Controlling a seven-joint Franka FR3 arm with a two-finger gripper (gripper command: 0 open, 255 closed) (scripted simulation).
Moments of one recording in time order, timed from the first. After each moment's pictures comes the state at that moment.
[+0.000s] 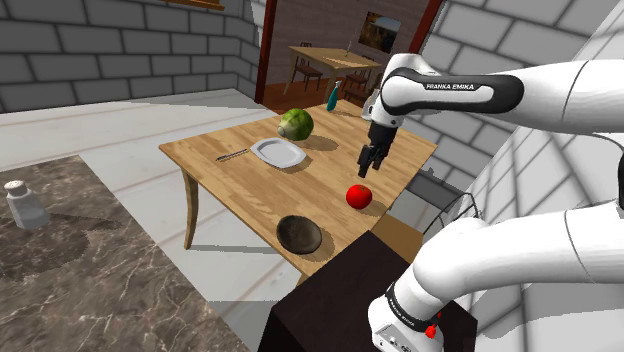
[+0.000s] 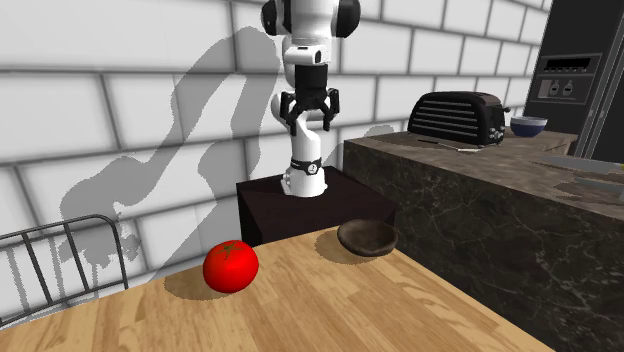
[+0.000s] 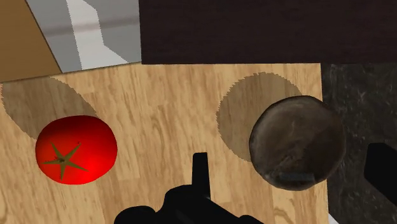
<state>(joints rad) -0.11 -0.60 -0.22 -2.54 -0.13 1.81 -0.30</state>
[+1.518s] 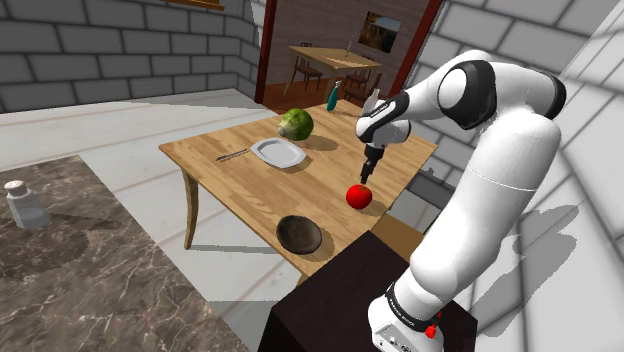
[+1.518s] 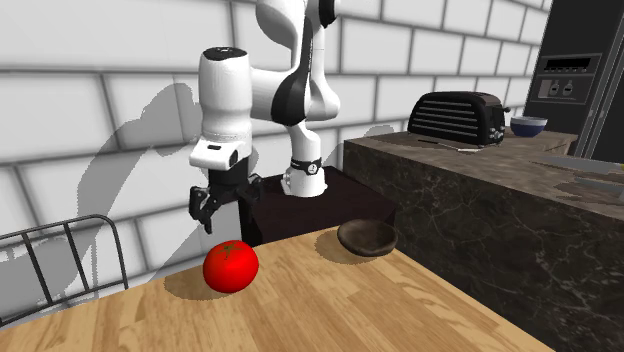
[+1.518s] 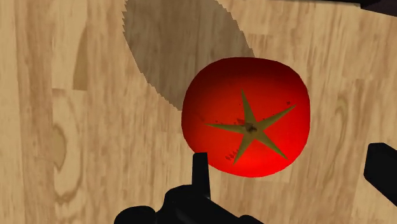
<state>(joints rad) -0.20 0.19 -0.49 -2.24 -0.05 2.35 -0.92</state>
